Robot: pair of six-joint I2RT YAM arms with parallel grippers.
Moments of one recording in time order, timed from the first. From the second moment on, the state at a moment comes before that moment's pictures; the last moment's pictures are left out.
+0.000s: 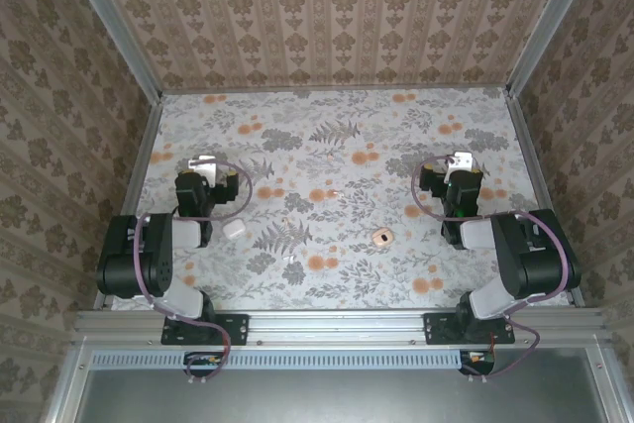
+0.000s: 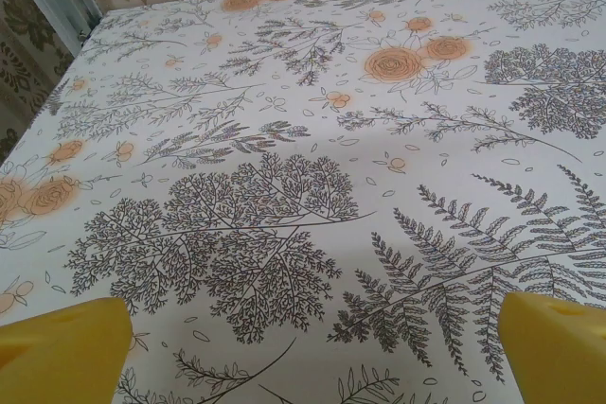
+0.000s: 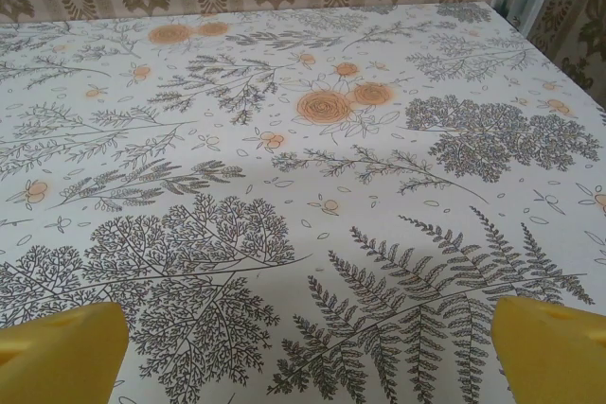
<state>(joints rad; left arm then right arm) -0.02 1.54 0.39 0.76 0.00 0.12 0.05 1.53 0.37 0.80 0.25 0.06</state>
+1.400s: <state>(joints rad) -0.01 1.54 0.39 0.76 0.01 0.11 0.05 1.53 0.37 0.80 0.25 0.06</state>
